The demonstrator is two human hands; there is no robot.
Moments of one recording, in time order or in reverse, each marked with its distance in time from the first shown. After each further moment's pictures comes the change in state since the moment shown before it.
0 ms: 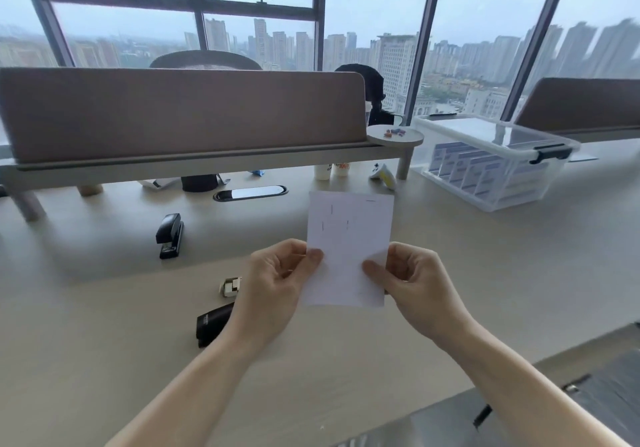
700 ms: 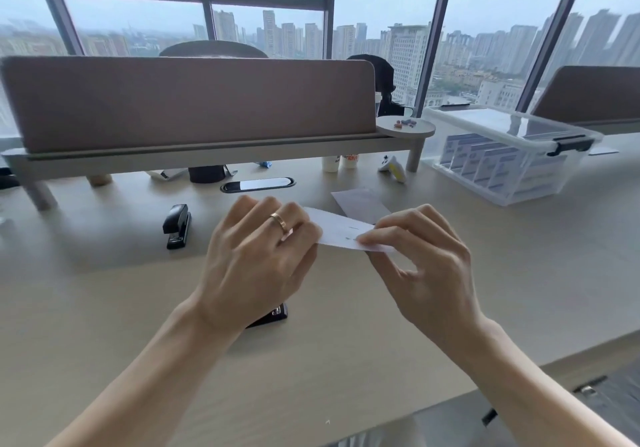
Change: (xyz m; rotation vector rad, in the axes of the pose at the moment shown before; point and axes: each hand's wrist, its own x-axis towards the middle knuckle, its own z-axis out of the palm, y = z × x) left_hand 0.009 0.039 -0.028 1.175 0.257 1.129; right_hand -0.002 -0.027 0.008 -0.660 0.252 -0.871
